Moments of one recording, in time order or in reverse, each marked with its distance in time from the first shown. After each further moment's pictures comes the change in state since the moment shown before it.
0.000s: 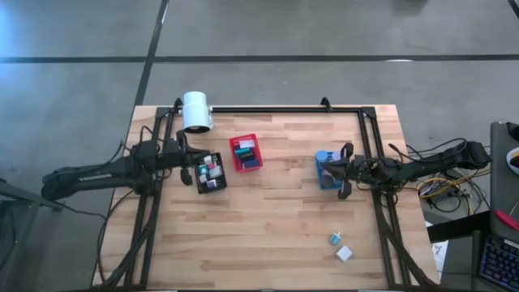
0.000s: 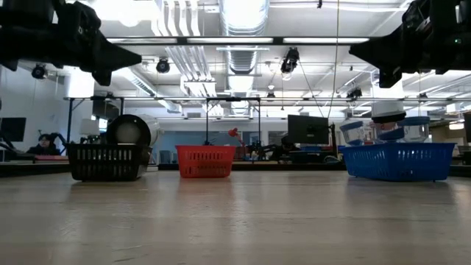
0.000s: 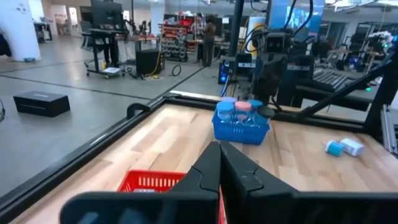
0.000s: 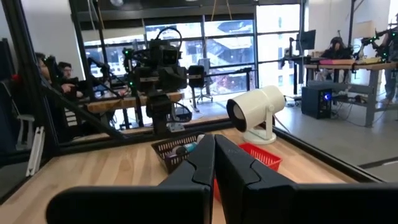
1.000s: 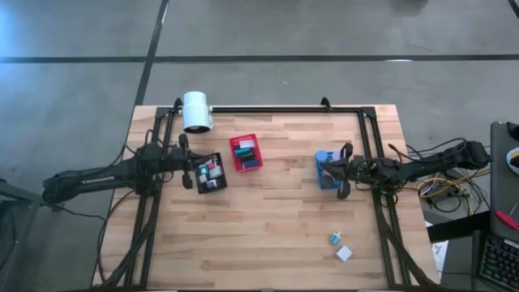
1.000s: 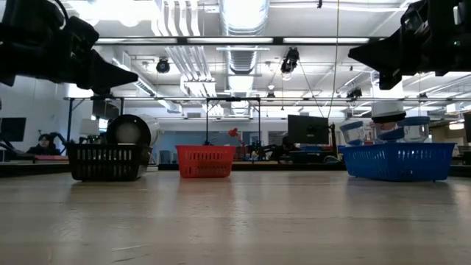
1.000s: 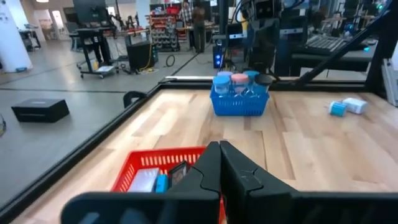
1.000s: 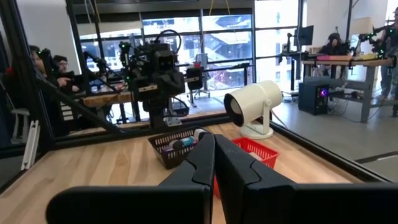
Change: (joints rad) left arm 0.040 -0.034 -0.093 0.000 0.076 0.131; right arm 0.000 0.013 0.000 -0.011 0.010 0.002
